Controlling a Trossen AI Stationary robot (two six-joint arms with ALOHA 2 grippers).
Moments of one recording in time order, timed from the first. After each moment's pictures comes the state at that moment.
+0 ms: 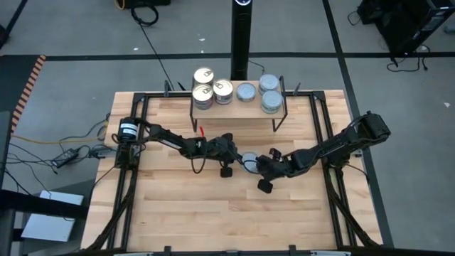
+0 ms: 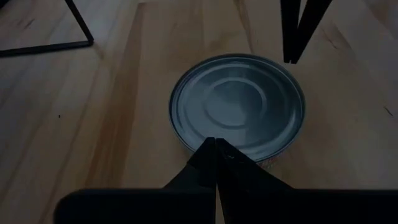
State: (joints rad) left arm 0.03 1.96 0.96 0.44 -0.03 0.13; right arm 0.28 1.54 0.71 -0.22 0.30 0.61
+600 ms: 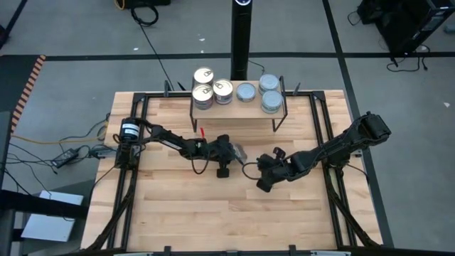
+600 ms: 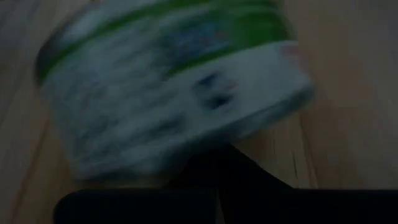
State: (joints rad) left arm 0.03 1.97 0.94 0.35 -0.07 0.13; right arm 0.33 1.54 0.80 -0.42 0.42 0.75
